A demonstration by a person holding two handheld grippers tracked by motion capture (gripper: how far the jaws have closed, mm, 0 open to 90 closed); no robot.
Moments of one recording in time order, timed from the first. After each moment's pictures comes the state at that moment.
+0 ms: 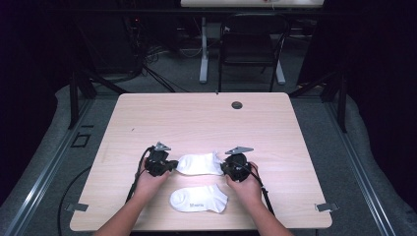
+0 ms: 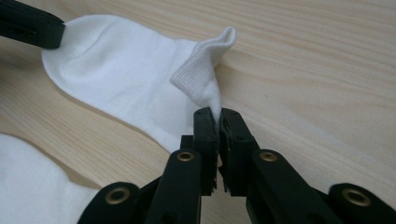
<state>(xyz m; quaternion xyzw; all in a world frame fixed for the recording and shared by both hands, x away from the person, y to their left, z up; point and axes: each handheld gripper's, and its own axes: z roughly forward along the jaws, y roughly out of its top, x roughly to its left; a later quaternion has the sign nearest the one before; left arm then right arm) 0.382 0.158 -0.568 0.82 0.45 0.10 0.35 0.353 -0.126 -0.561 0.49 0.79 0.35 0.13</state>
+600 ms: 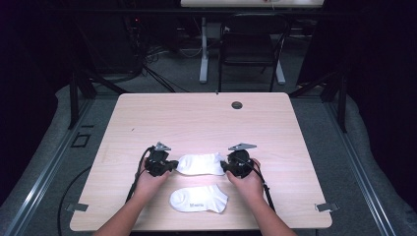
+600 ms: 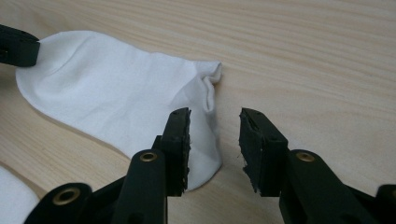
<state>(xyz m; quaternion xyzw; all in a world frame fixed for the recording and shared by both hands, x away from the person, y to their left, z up) 0.382 0.159 -0.569 0.82 0.45 0.10 0.35 0.367 -0.133 -0.563 0.51 0.77 0.36 0.14</state>
